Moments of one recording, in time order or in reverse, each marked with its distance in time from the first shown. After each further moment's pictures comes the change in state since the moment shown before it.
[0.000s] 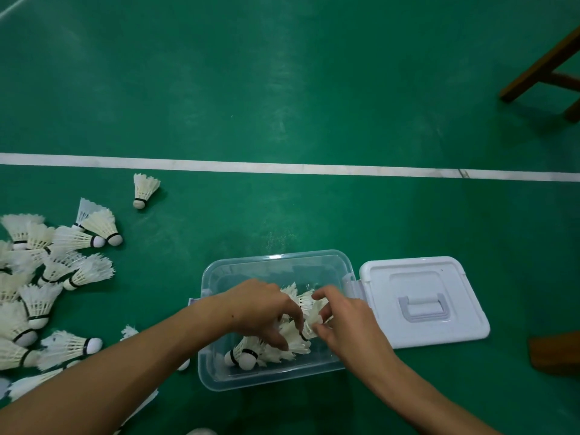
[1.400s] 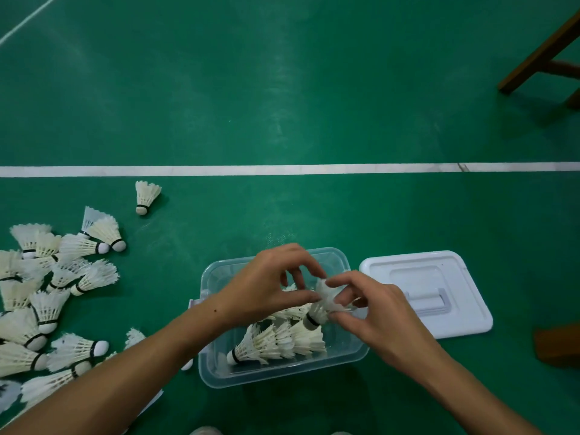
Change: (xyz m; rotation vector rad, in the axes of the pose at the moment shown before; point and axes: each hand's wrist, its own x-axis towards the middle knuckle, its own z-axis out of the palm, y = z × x) left_hand -0.019 0.025 -0.035 -0.607 0.645 0.099; right_hand -0.022 0.011 -0.059 0.261 0.068 -0.092
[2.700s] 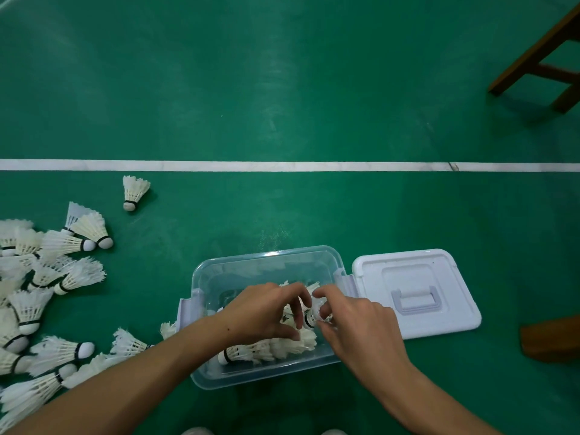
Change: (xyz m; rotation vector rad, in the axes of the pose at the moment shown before) left_hand -0.013 -0.043 0.045 0.295 -0.369 -0.166; right_hand -0.003 -0.005 0.038 -0.521 0.021 -0.023
